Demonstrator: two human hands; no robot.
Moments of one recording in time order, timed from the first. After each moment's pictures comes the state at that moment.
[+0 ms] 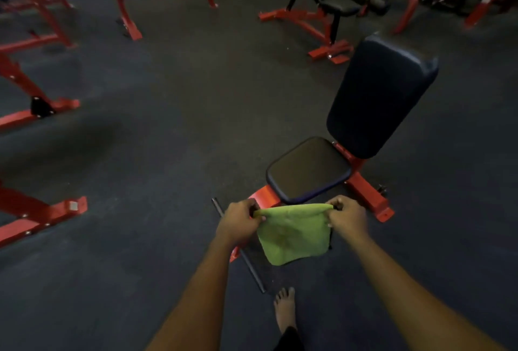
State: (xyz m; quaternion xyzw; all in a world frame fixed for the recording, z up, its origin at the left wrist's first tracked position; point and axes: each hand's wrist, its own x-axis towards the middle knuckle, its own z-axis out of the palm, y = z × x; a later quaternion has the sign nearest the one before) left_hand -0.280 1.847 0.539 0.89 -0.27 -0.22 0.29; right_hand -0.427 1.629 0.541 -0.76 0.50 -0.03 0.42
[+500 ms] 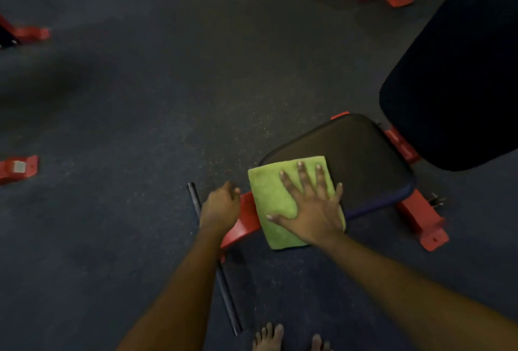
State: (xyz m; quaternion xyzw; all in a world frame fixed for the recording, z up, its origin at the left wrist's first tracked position) left_hand -0.131 1.713 0.259 0.94 -0.07 -0.22 0.27; right_hand -0.242 1.522 0.270 -0.98 0.14 0.13 0.09
